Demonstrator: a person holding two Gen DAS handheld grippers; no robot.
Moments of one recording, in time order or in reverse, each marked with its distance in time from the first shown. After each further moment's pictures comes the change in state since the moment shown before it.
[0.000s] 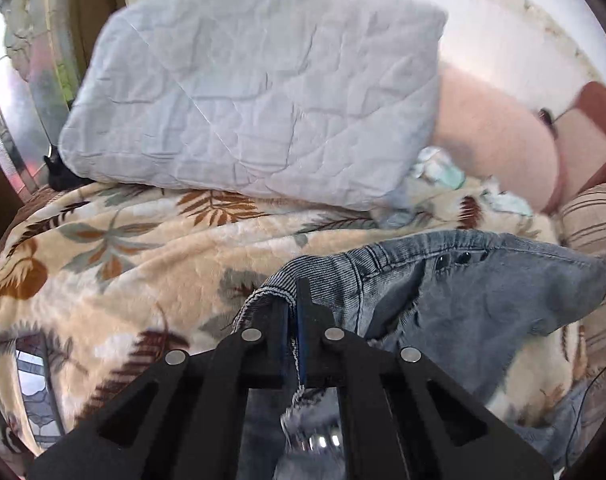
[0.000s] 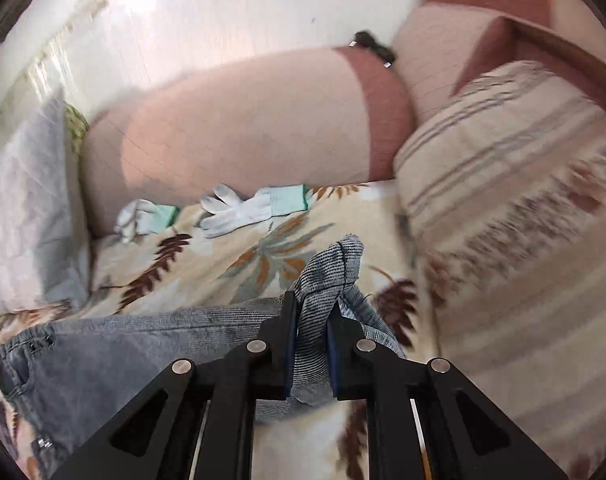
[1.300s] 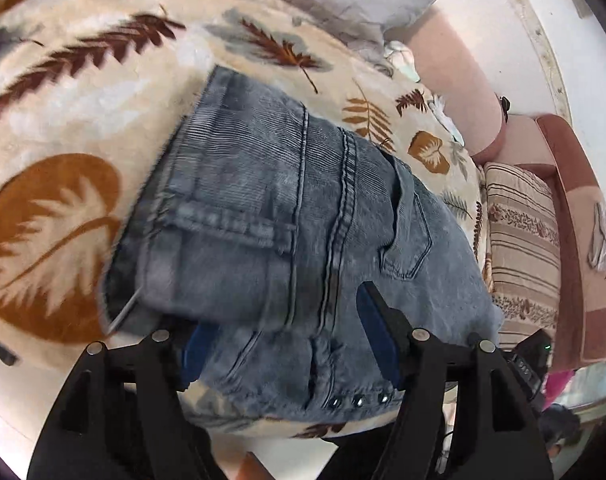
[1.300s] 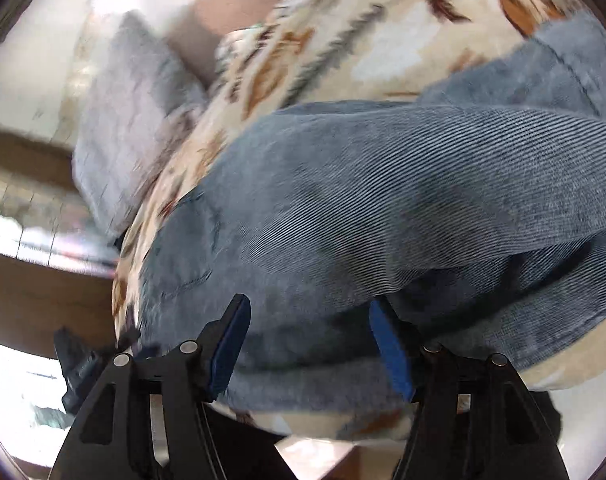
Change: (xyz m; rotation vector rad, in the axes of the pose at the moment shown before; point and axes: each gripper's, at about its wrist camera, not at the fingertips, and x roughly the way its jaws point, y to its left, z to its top) left arm -0.008 0.035 -0.186 -0.326 0.409 -0.400; right arm -0.045 0.028 -0.277 0.404 0.457 0.421
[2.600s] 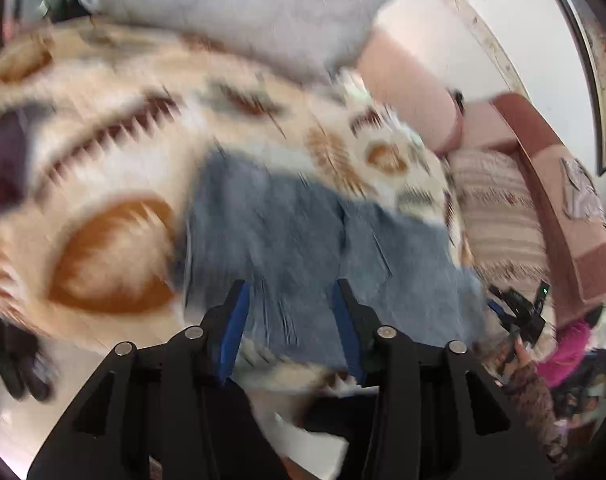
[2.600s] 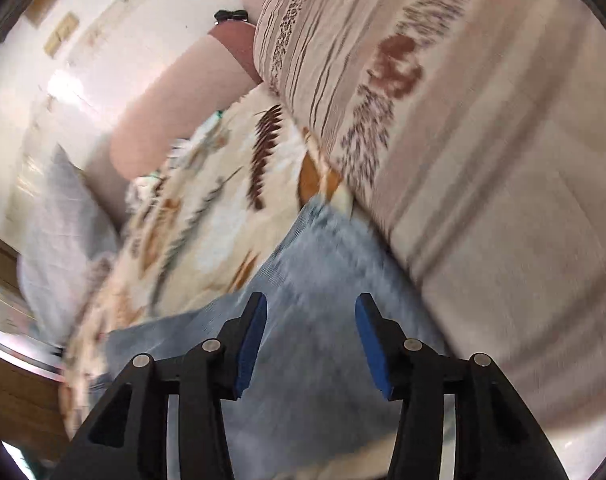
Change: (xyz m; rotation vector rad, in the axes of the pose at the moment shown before) left arm -0.116 -0.004 -0.043 0.191 -0.195 0.026; right arm -0.129 -0.088 0.065 -0.003 -0.411 -0.321
